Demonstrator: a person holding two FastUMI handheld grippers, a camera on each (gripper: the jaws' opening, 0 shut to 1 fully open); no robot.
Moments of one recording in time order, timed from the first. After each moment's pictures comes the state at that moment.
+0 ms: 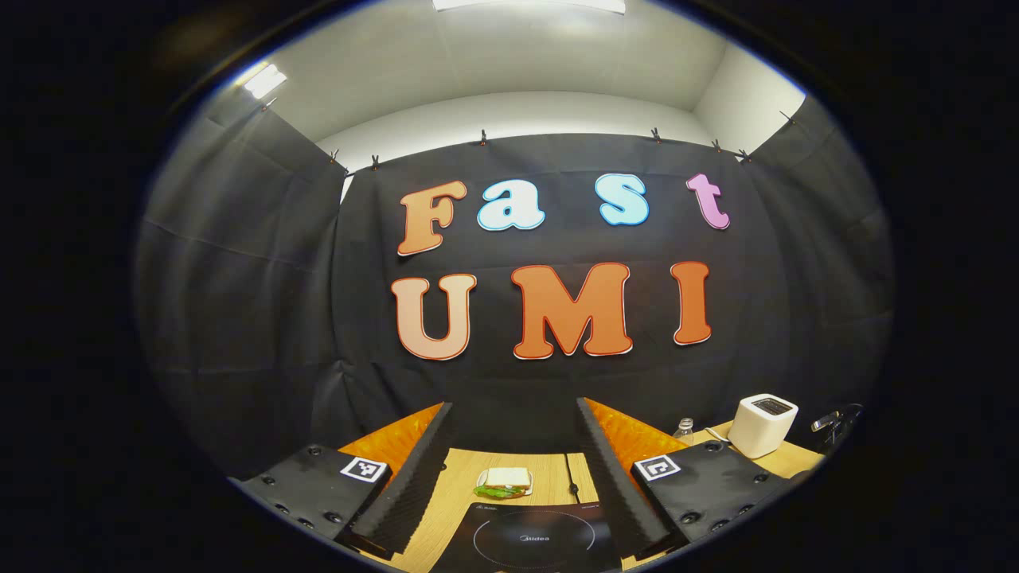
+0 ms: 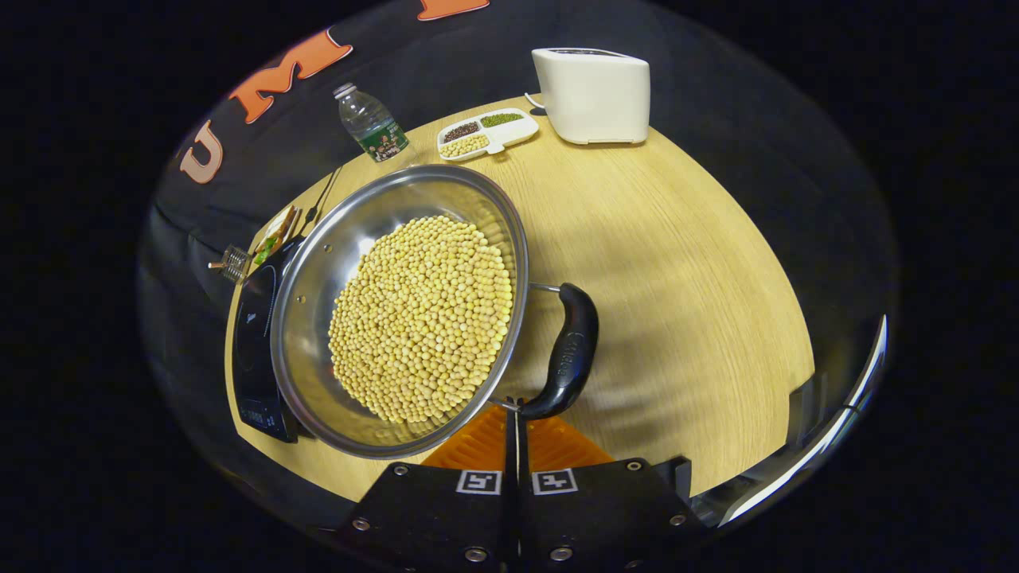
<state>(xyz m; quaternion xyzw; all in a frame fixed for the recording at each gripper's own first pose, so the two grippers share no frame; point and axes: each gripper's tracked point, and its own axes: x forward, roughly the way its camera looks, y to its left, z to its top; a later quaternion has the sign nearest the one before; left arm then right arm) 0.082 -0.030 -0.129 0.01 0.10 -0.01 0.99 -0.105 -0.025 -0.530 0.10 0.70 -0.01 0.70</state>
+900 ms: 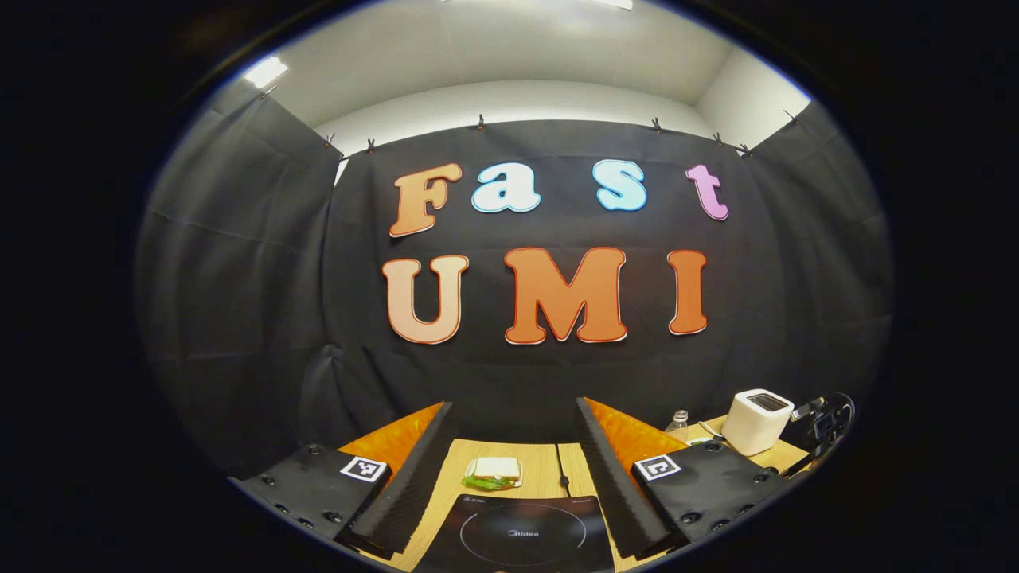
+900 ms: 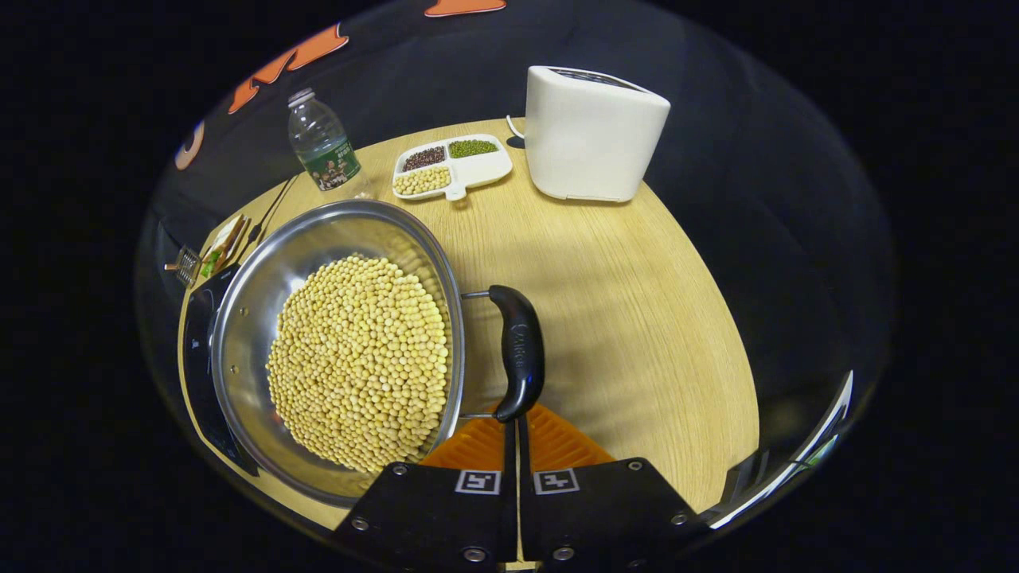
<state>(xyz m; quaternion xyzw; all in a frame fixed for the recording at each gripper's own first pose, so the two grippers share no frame) 0.089 -0.043 -0.156 0.00 0.13 -0.03 0.99 -0.027 -0.065 -0.568 0.00 0.68 -0.04 0.73</state>
